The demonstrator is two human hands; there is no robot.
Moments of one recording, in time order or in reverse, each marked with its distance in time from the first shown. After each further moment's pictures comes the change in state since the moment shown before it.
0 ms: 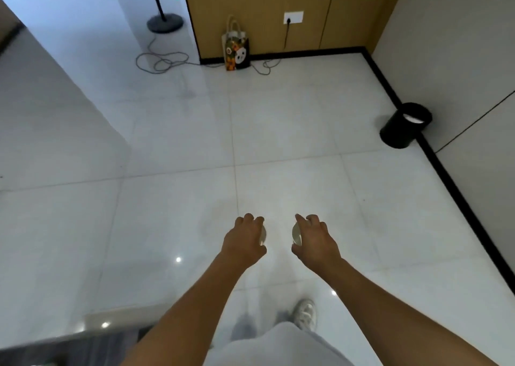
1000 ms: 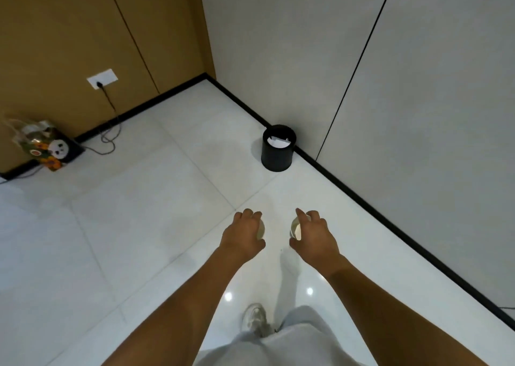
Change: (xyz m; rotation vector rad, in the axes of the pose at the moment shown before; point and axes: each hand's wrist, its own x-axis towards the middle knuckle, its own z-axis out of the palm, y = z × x) left_hand 0.501 0.461 -0.073 0.231 -0.183 0.533; right_hand 0.294 0.407 -0.302 0.273 0.238 0.535
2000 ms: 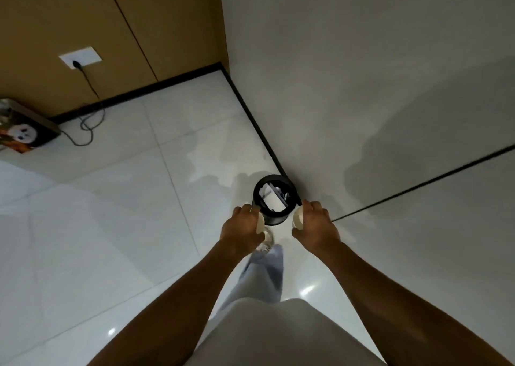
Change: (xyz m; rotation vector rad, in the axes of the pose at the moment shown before) left_hand 0.527 0.067 -0.145 -0.182 -0.001 -0.233; right_hand 0.573 0.066 -0.199 -0.155 -0.207 -0.145
